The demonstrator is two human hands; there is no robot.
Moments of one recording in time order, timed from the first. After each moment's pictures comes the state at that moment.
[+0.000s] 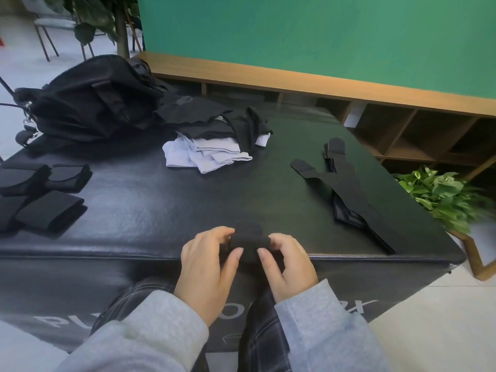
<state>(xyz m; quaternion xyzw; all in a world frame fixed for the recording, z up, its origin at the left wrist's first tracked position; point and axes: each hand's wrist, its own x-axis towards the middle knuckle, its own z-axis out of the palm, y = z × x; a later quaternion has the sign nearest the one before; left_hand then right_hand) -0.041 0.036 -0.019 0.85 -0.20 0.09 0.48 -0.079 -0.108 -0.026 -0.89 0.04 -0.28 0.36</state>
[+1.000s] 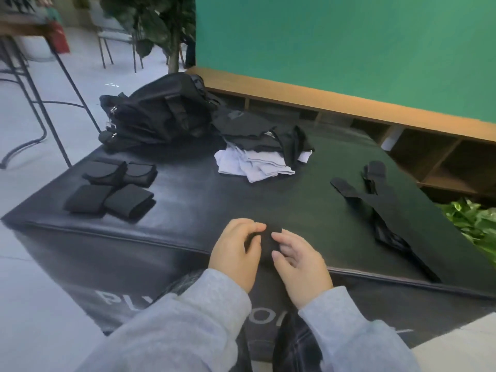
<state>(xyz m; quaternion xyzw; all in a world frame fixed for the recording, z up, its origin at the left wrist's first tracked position) -0.018 0.060 -0.006 0.82 -0.16 0.13 0.54 -0.063 -0.057 0.010 -0.87 0.09 -0.13 0.47</state>
